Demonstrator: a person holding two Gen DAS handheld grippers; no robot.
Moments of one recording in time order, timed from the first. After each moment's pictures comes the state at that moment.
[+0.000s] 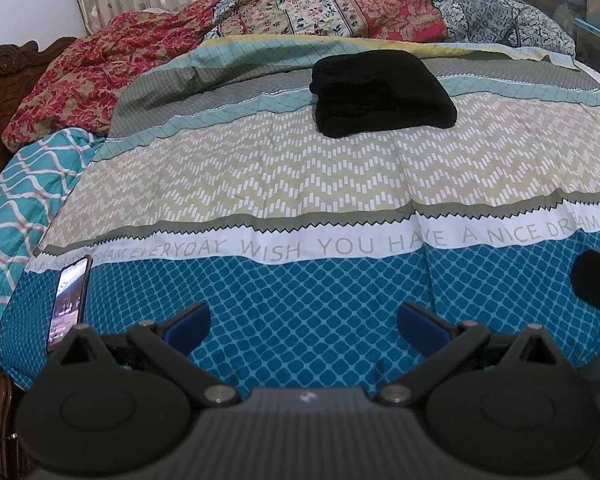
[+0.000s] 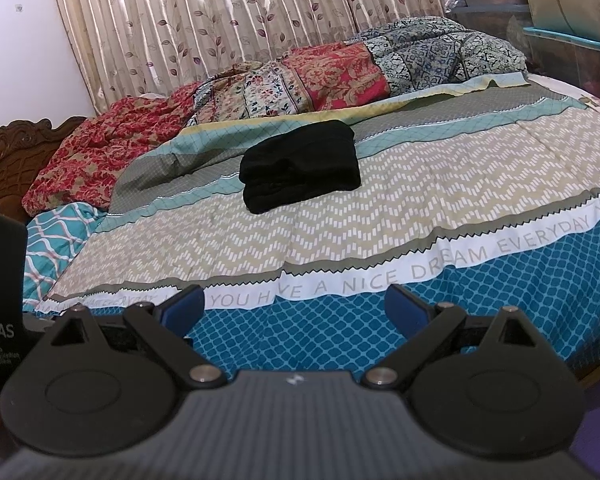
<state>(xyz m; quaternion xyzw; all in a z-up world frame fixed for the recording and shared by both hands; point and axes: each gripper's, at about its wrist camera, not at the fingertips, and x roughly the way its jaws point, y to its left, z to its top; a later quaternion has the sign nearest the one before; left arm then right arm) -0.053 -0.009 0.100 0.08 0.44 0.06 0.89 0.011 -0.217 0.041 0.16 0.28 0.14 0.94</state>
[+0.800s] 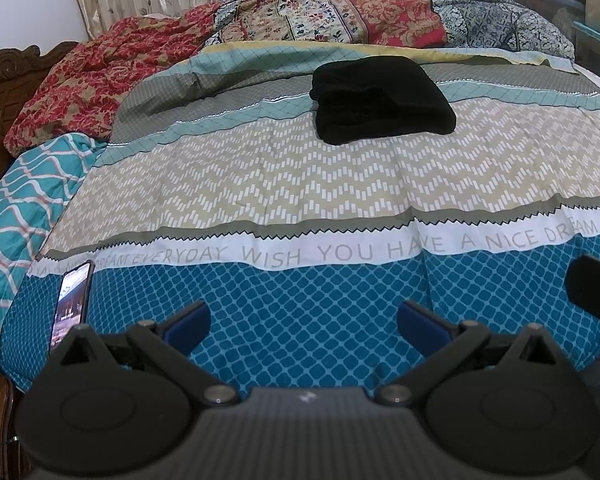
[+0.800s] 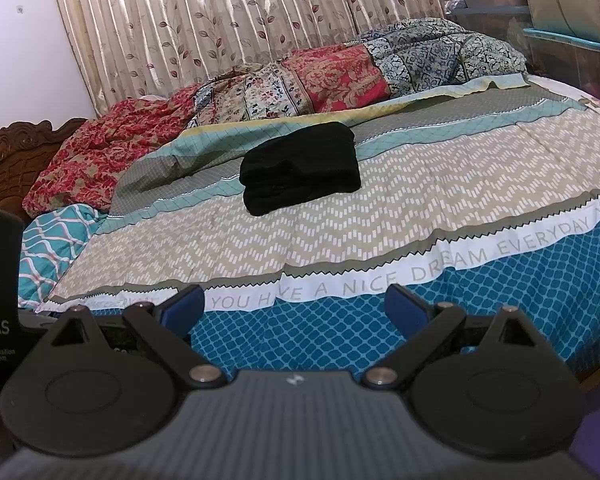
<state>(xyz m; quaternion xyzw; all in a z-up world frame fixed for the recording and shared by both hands) -0.052 -0.010 0.105 0.08 0.44 0.06 0.89 0.012 -0.218 0.045 0.16 0.28 0.14 0.94</state>
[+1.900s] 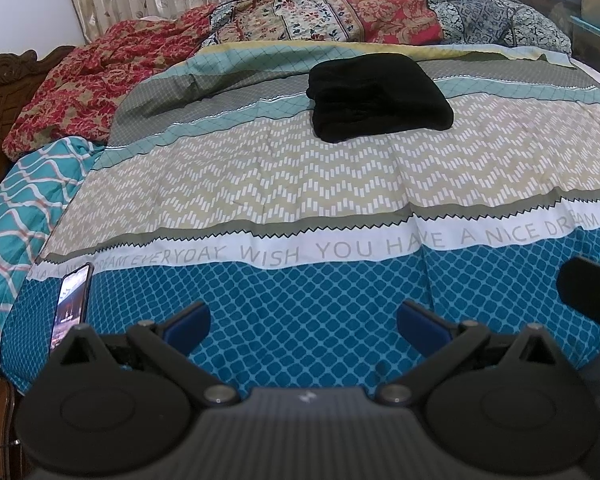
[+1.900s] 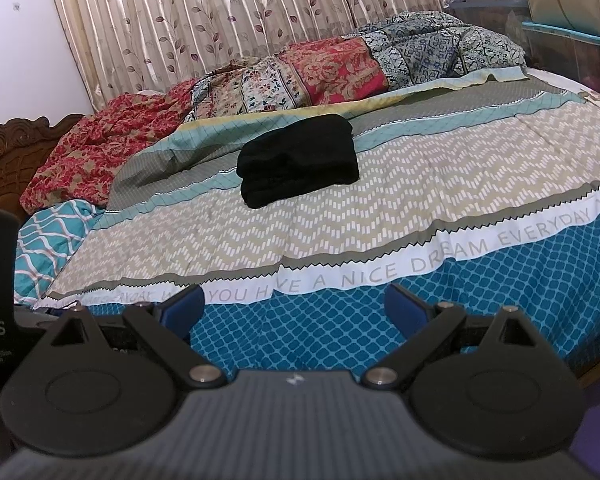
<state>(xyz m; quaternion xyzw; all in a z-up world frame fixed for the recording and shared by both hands) -0.053 -0.011 0.100 0.09 0.44 0.05 0.89 0.012 -0.217 0.039 0.16 0.29 0.14 0.93</state>
